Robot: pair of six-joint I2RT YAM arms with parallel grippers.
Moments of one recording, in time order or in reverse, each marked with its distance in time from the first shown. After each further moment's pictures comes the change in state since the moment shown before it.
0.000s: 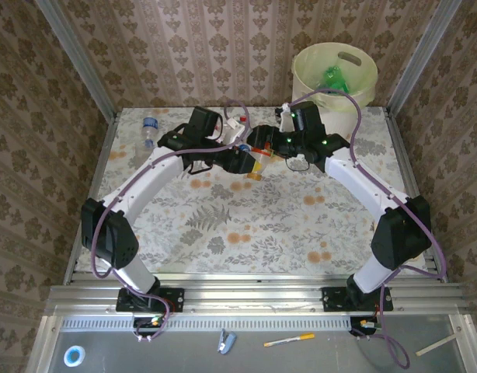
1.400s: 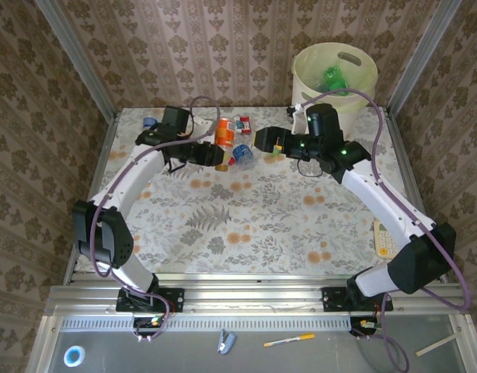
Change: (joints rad) left arm 0.200 -0.025 -0.074 -0.051 -0.194 0.013; right arm 0.000 -0.185 -0.064 -0.046 0.023 -0.064
